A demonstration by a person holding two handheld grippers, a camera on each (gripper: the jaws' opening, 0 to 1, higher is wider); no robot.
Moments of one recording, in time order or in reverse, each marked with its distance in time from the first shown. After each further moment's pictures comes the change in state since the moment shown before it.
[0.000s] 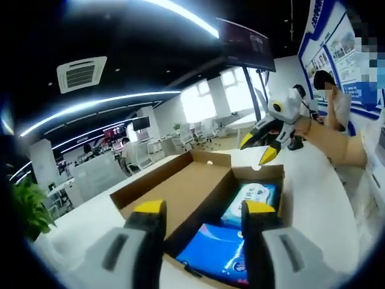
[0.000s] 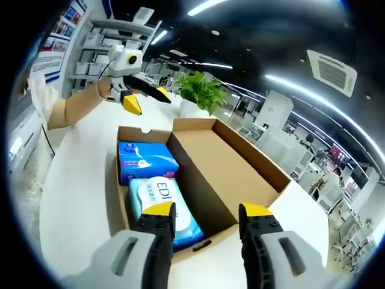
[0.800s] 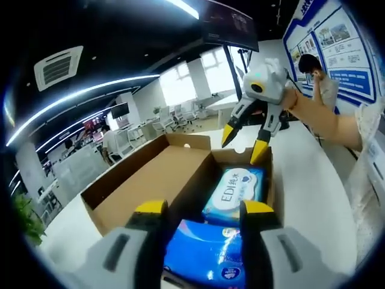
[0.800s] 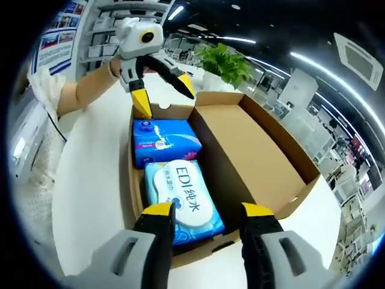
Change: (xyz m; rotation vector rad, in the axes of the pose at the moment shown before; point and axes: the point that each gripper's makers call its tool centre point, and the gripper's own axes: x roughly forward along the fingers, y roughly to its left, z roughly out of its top) left arm 0.038 -0.031 -0.023 0.044 0.145 -0.134; right arm 0.017 0.030 -0.017 -0.024 0.229 0.169
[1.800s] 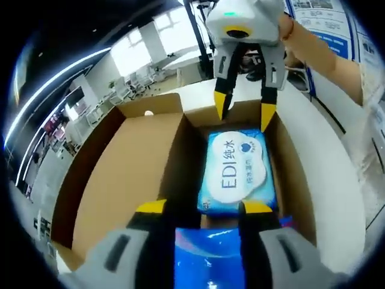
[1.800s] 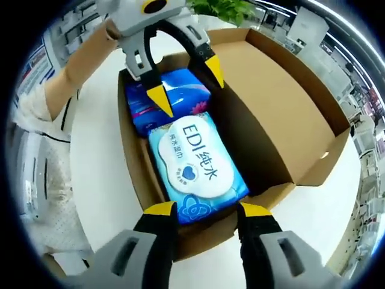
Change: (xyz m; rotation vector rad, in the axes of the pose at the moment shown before) left arm 0.072 -0.004 -0.037 0.215 0.351 -0.283; right arm 0.010 0.024 -0.038 0.184 0.427 0.164
